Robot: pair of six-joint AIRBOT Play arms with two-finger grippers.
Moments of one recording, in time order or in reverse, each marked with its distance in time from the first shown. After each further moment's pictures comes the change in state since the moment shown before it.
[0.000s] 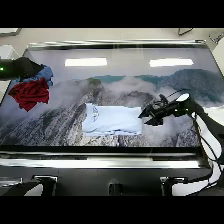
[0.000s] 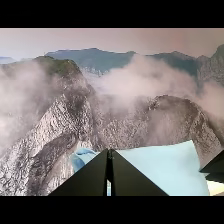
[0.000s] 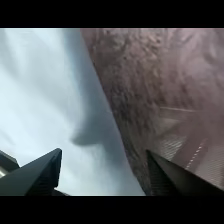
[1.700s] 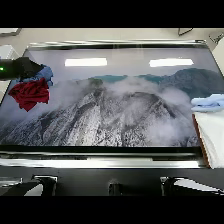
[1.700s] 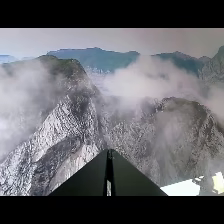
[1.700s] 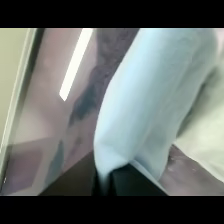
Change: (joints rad) left arm 0.000 0.000 0.000 0.001 0.002 -0.006; right arm -1.041 0.206 0.788 -0.008 0.311 0.337
